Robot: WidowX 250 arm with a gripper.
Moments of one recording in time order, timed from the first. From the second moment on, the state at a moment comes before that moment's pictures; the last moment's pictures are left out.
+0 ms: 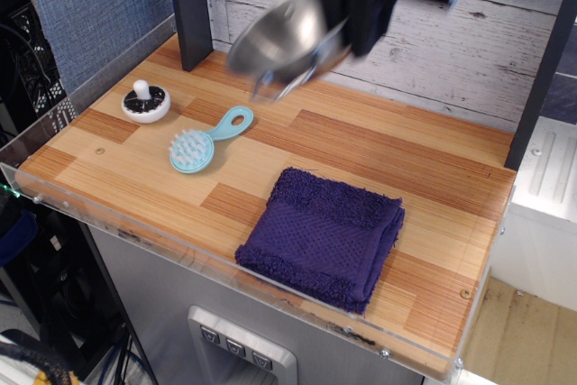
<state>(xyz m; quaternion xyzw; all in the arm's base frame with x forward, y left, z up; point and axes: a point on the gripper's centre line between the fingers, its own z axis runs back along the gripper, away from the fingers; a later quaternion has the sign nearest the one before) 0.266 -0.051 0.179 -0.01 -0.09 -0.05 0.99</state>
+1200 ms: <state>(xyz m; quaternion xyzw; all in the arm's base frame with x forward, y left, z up) 0.249 -0.078 0.062 0.02 0.03 -0.10 0.99</state>
